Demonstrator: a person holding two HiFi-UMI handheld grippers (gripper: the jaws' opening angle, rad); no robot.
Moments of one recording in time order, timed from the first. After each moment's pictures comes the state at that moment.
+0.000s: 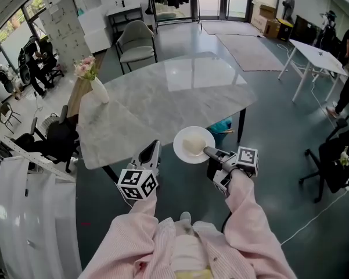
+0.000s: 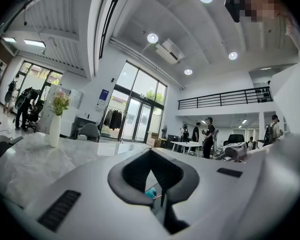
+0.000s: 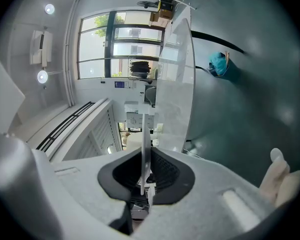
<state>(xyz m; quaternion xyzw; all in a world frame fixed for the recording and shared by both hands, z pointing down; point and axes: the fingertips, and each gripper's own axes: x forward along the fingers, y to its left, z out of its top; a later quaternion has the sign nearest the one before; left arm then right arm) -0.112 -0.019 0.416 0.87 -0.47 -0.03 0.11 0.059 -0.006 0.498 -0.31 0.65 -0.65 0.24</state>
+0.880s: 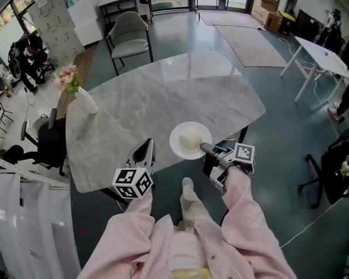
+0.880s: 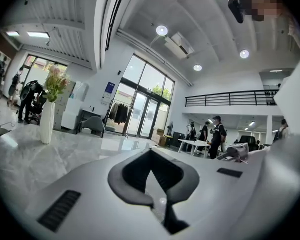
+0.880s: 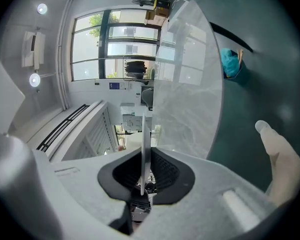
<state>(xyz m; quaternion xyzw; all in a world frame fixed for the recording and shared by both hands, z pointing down) -0.117 -0.185 0.451 0.86 -0.49 -0.01 0.15 0.064 -0.172 0.523 -0.31 0.63 -0.66 0.24</state>
